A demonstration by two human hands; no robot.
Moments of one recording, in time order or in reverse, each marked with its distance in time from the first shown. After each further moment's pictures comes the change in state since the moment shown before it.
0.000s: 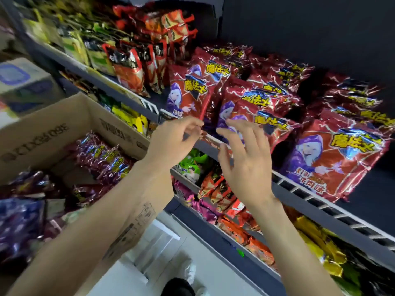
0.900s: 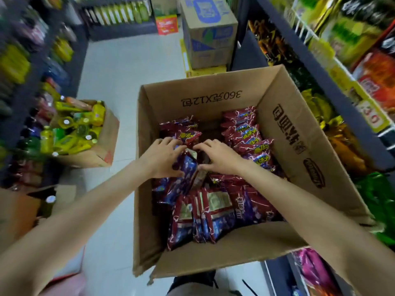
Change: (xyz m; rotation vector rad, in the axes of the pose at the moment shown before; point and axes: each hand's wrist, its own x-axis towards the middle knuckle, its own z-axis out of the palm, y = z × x) left_hand -0.236 -0.321 -0.210 0.808 -0.587 -0.707; right_hand 0.027 -0.303 0.366 0.434 -1.306 -0.729
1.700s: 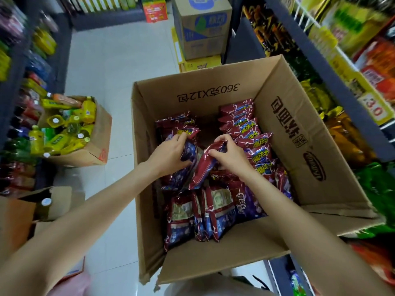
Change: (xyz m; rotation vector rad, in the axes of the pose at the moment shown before) left_hand 0.018 0.009 0.009 -0.475 0.216 -0.018; right_hand -0.016 0.001 0.012 0.880 0.258 0.588
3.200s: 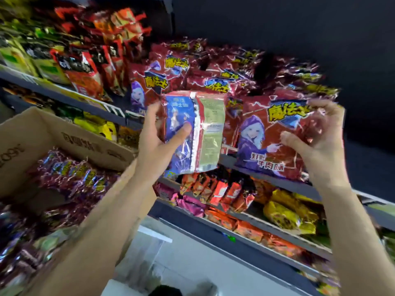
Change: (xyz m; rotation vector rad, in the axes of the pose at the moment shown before) left_hand -0.102 0.464 0.007 -1.157 0.019 0.670; right_hand -0.528 0.187 -0.236 0.183 1.398 -0.290
